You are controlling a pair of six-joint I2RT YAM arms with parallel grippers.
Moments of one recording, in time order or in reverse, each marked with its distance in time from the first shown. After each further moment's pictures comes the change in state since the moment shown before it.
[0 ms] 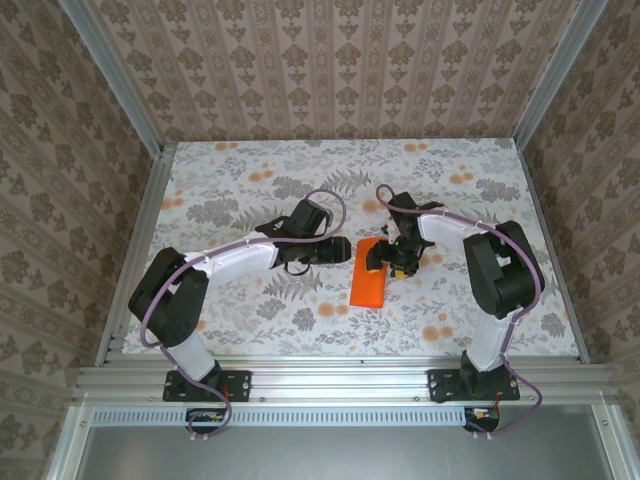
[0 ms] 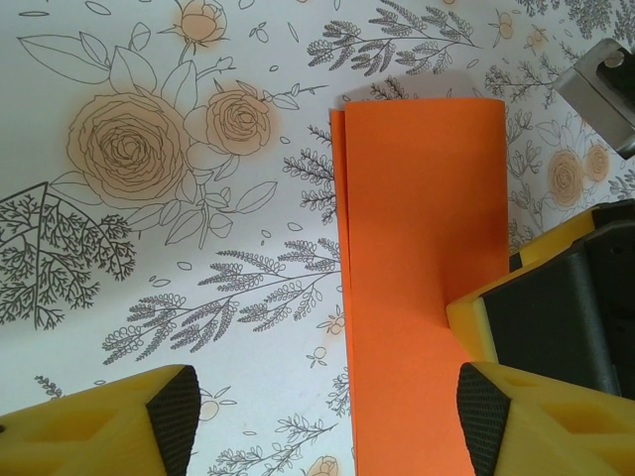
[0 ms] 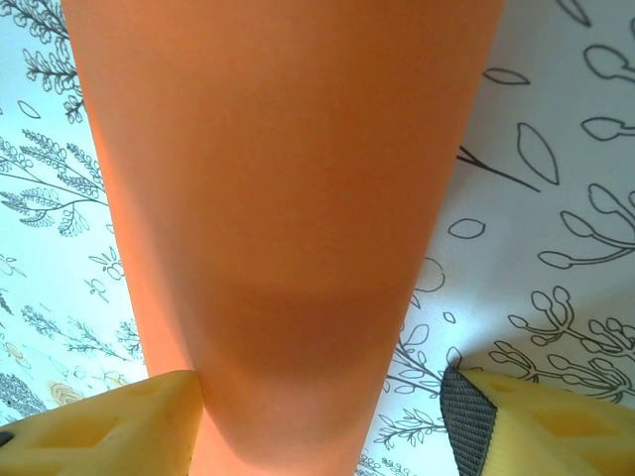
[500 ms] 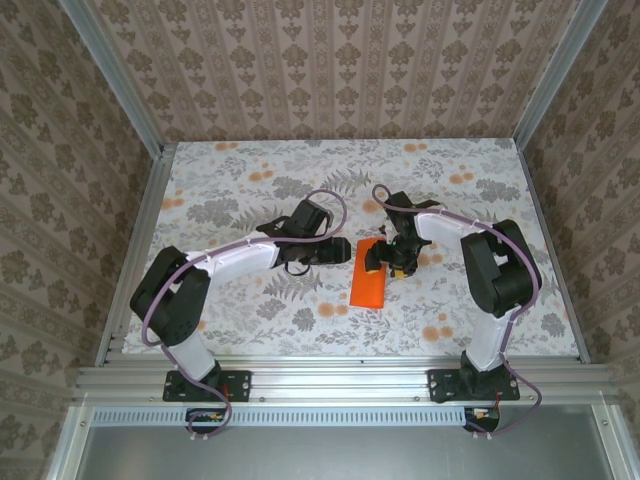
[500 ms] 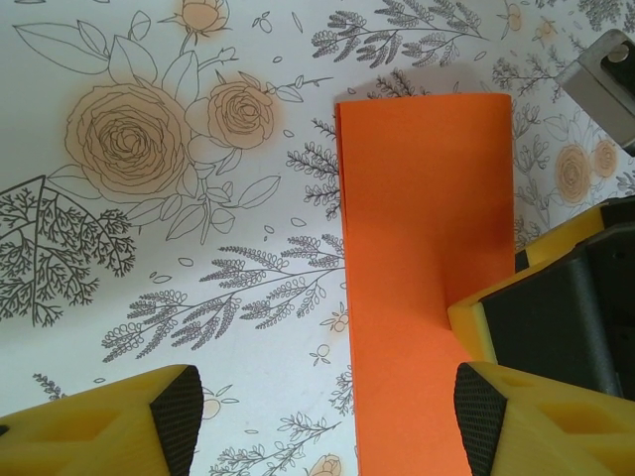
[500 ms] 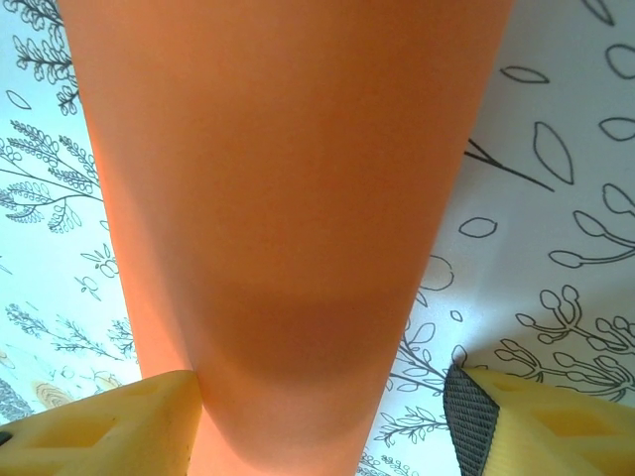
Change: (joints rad) left arm 0.000 0.011 0.004 -0.007 0.003 0.000; right arm 0.020 0.011 0.027 -0.033 0.032 -0.007
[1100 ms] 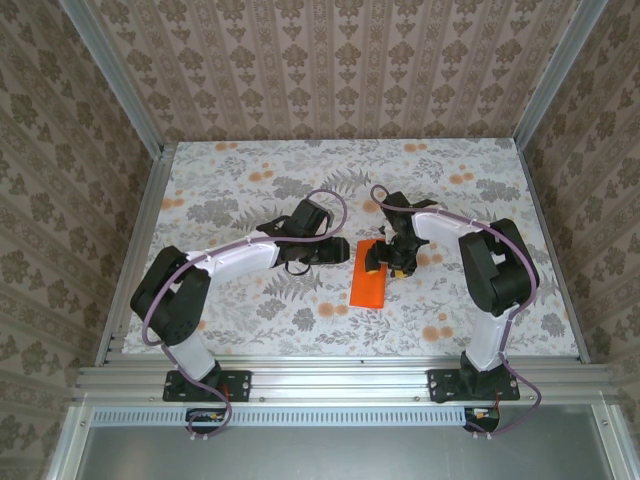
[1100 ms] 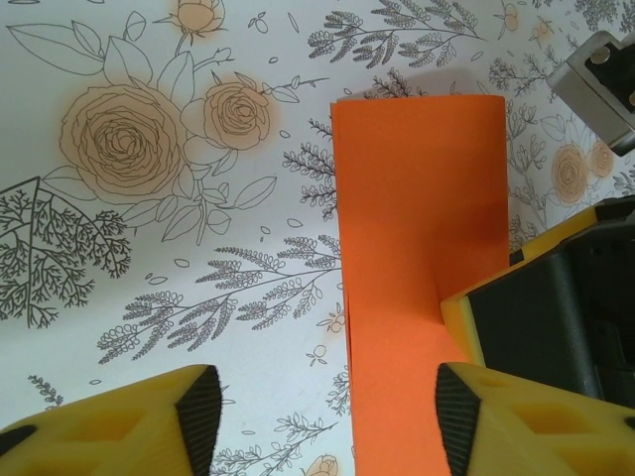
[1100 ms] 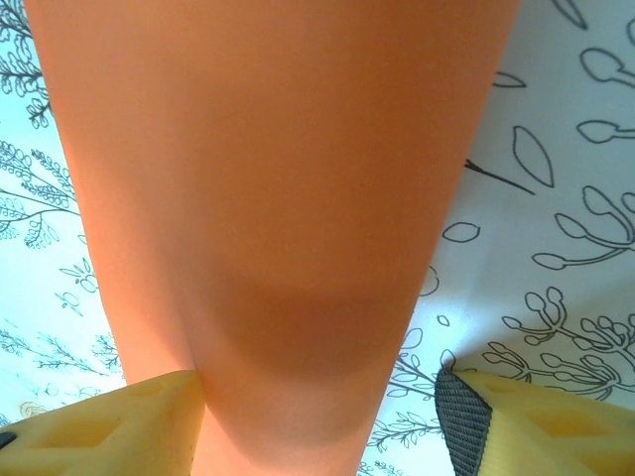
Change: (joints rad) left arm 0.000 0.002 0.005 -0.003 0.008 0.000; right arm 0.009 0.015 0.016 -0.016 0.037 0.027
